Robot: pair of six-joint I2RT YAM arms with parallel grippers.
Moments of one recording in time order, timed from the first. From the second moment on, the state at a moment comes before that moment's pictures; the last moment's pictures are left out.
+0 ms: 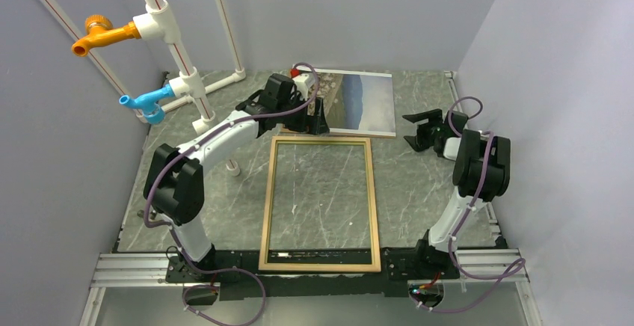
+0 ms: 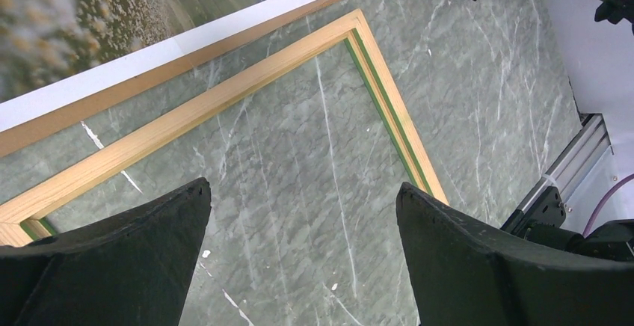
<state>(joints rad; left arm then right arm) -0.56 1.75 1.42 -0.33 0.34 -0.35 -0.28 1.90 0.88 0.36 -0.49 1.19</state>
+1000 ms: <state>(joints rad) -0.56 1.75 1.40 -0.33 0.37 -0.34 -0.28 2.03 0.79 1.04 -0.55 1.40</state>
